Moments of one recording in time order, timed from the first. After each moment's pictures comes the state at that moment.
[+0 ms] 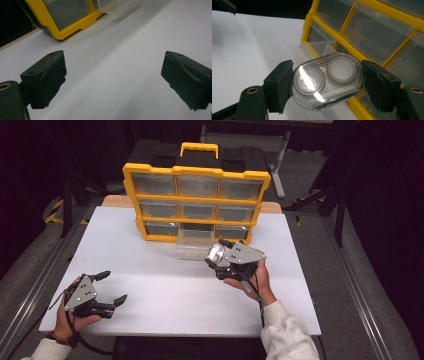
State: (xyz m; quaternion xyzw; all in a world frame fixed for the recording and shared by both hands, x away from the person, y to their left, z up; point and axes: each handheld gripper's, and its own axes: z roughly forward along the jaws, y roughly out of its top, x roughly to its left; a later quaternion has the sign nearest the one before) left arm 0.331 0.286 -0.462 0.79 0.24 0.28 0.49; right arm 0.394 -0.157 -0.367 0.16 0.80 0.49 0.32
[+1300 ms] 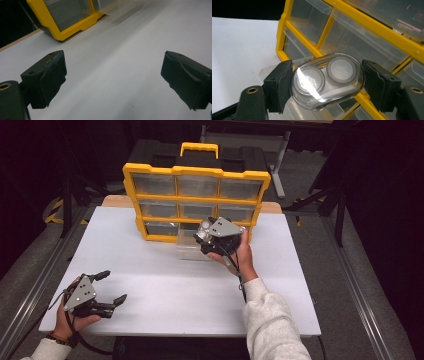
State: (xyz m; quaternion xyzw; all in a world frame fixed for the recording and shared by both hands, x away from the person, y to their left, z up) left arm 0.331 0.286 -0.462 0.79 0.24 0.28 0.49; right arm 0.455 -0.115 -0.354 0.19 0.79 0.46 0.36
